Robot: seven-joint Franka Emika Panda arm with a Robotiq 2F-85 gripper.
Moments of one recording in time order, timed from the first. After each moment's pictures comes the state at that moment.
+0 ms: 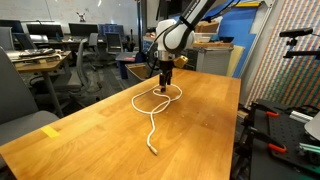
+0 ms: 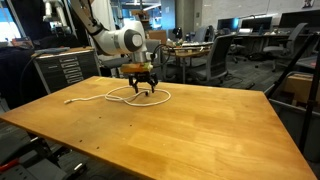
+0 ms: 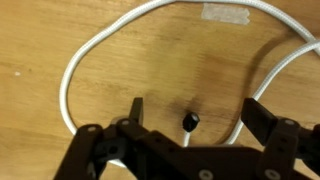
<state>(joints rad) -0.02 0.69 0.04 -1.80 -0.16 2.49 -0.16</state>
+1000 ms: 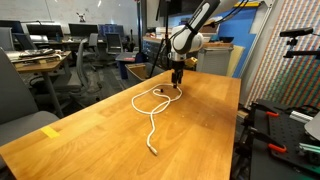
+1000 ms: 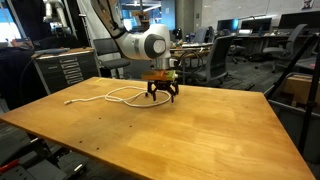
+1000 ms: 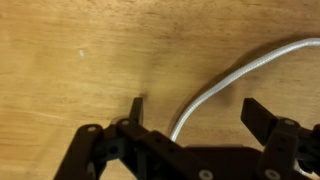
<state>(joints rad) -0.18 0.75 0.02 -1.76 -0.09 2.48 -0.31</state>
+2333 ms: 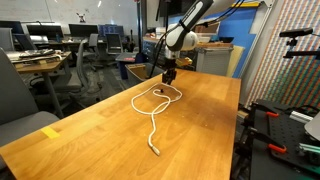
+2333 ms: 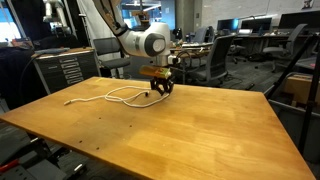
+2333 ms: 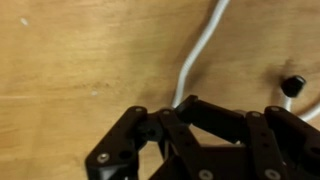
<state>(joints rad) -0.17 0.79 0.05 -1.65 0.01 2.48 -0.15</state>
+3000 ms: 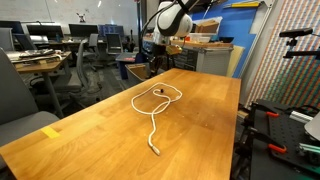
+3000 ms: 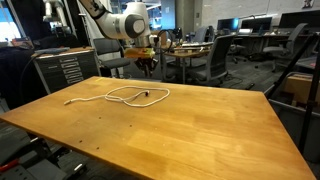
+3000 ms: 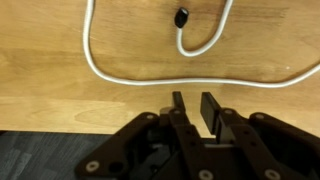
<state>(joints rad) -0.05 0.64 0.08 -1.72 -0.02 2.56 -0.19</state>
